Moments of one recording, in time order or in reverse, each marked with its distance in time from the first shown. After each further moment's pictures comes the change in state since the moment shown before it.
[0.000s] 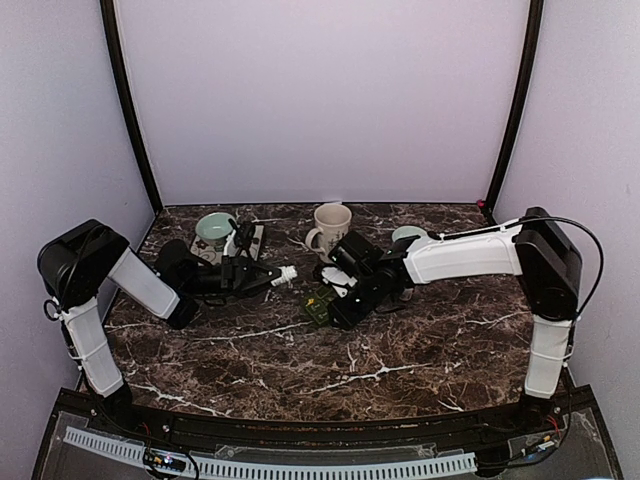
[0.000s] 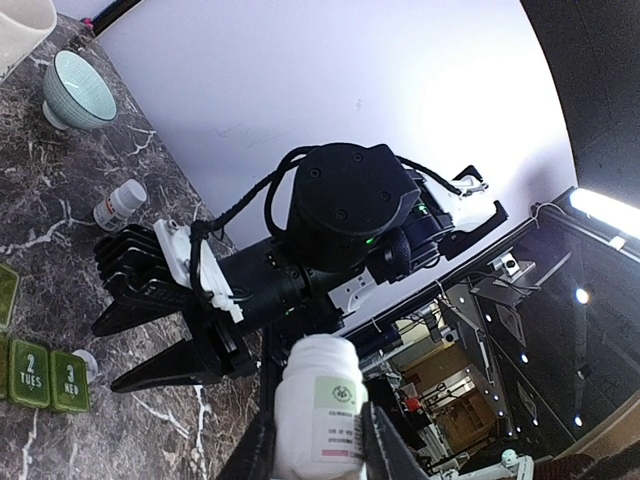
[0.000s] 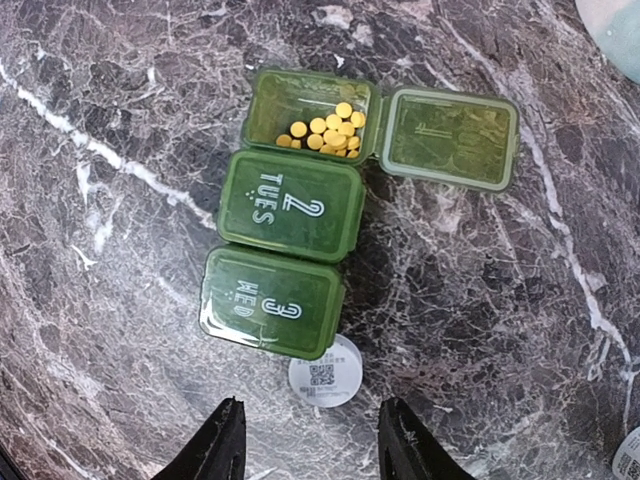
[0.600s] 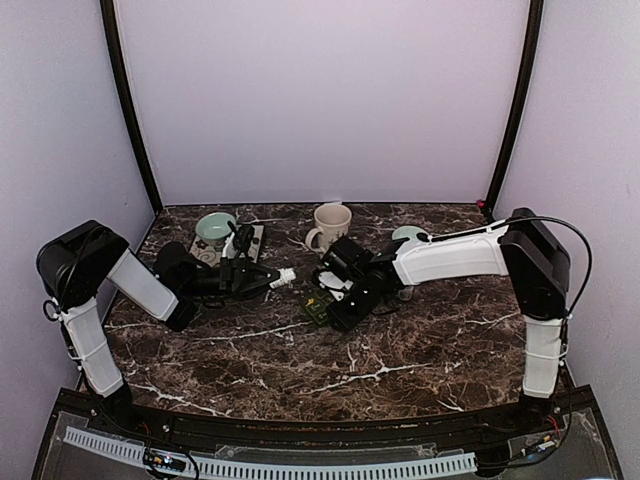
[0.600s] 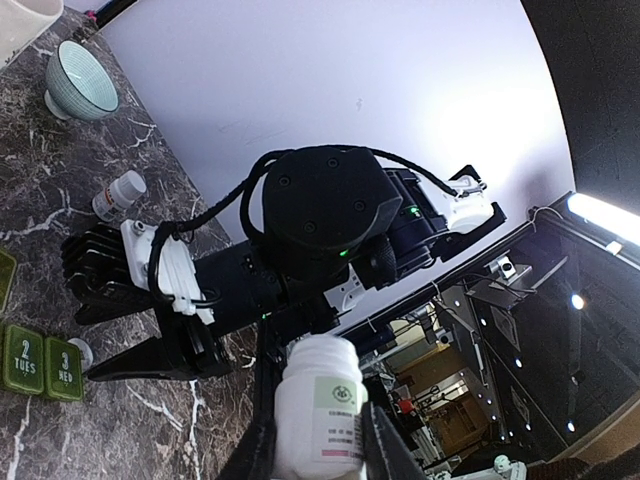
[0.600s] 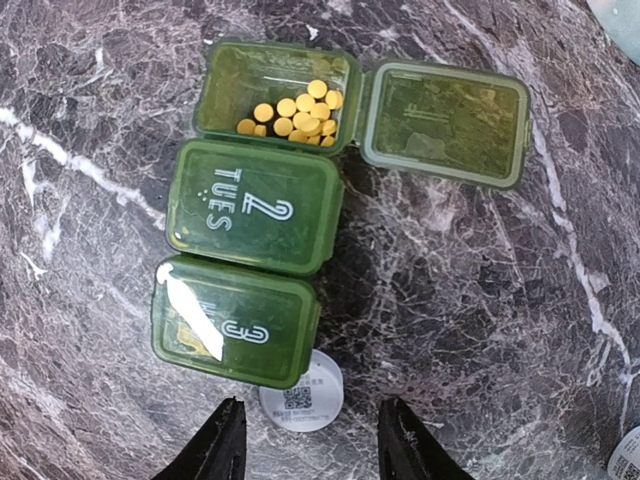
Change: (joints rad) left arm 0.000 -0.006 -0.025 0.018 -0.001 -0.029; right arm 0.011 0.068 0.051 -0.045 0.067 0.003
